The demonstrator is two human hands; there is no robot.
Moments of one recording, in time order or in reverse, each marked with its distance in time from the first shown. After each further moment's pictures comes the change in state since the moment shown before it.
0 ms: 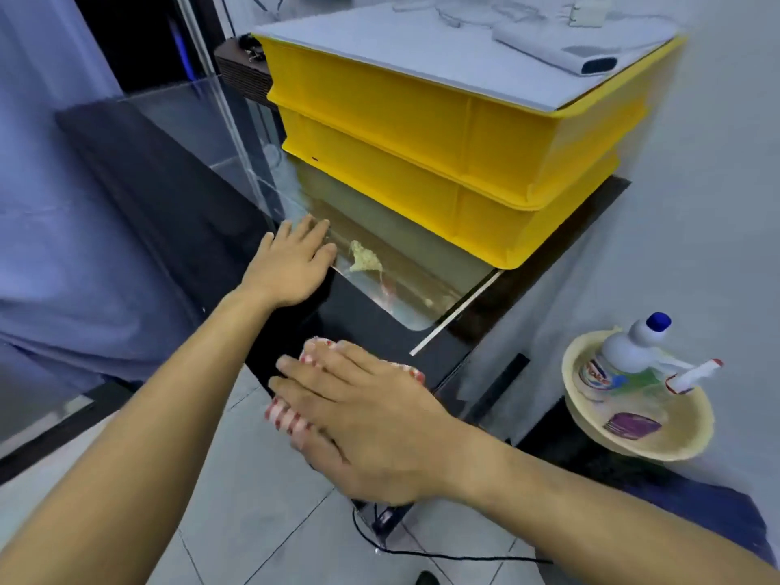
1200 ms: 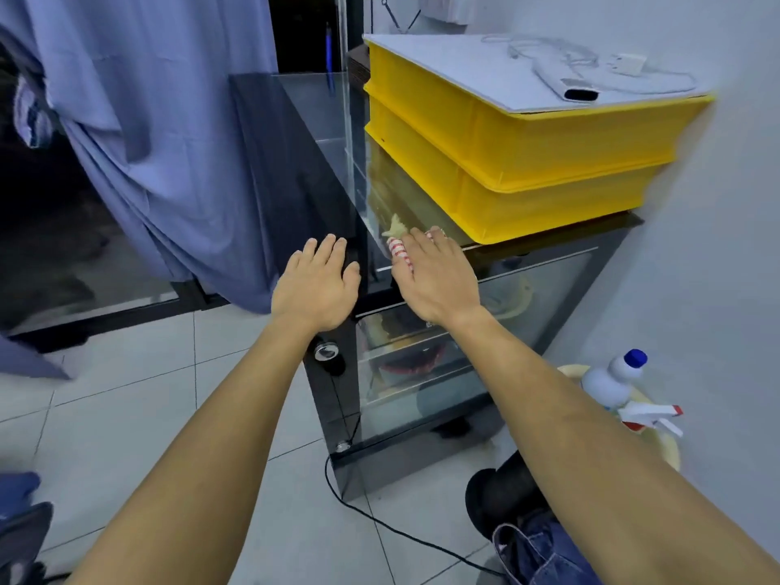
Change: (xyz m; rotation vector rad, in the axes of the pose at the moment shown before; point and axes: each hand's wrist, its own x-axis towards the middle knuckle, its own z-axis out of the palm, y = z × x) left_hand -0.183 0.142 0.055 -0.026 0.228 -0.399; right_hand -0.040 0.125 -0.002 -0.099 0.251 0.228
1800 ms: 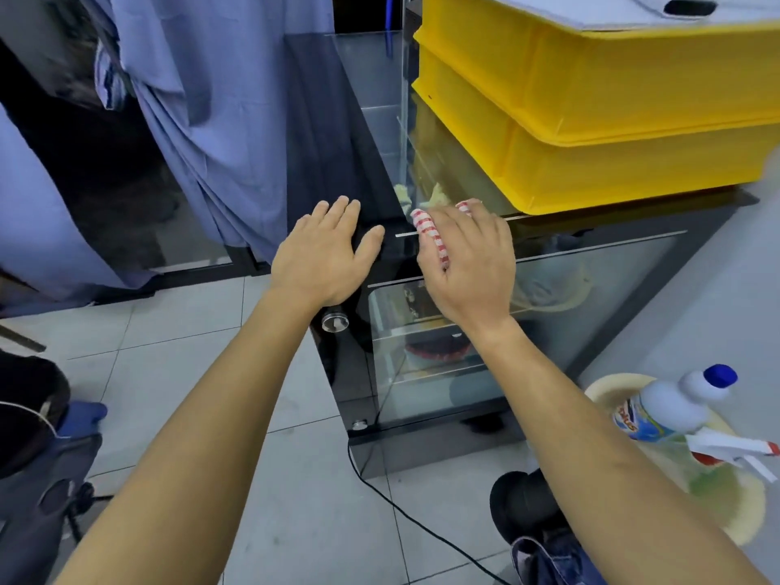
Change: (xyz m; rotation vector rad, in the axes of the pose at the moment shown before) left_hand -0.009 0.006 0.009 0.062 0.130 -0.070; right_hand -0.015 0.021 0.045 0.175 0.510 -0.146
